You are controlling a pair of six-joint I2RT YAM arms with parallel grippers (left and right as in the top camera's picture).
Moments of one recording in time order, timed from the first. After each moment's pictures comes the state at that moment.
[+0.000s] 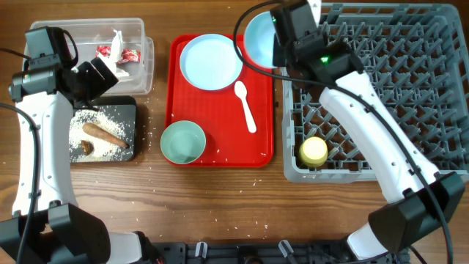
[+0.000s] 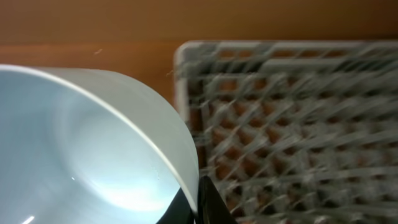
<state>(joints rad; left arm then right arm) 0.25 1.59 1.45 -0.97 -0.04 -0.43 0.46 1.73 1.70 -0.80 0.50 0.32</state>
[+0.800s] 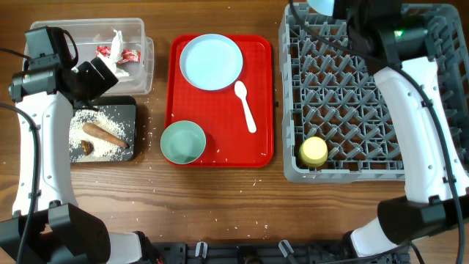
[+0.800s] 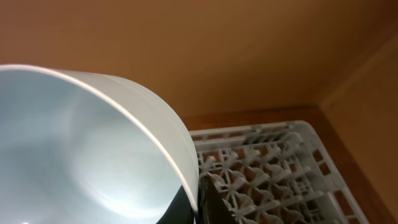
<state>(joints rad) 0.25 1.59 1.45 -0.97 -0.04 -0.43 0.22 1.75 1.96 -0.78 0.49 0.06</state>
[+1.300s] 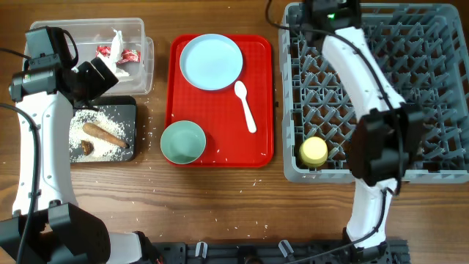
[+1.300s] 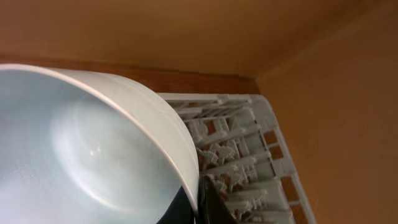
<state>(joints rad) 0.25 1.59 1.45 -0.97 -0.04 -0.43 0.24 2.17 1.95 -0.58 0.91 -0.13</state>
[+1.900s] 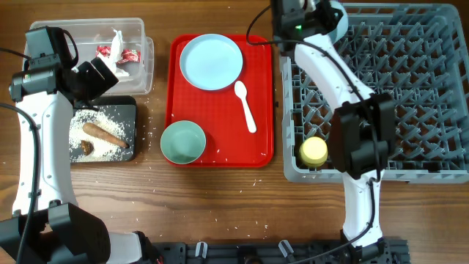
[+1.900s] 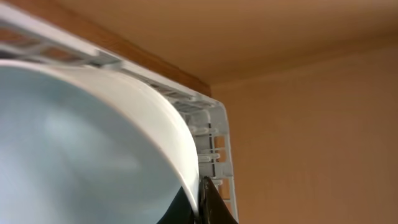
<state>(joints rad) 0.25 1.59 1.45 -0.97 -0.04 -0.43 0.34 2.27 1.95 -0.52 1.17 -0.44</state>
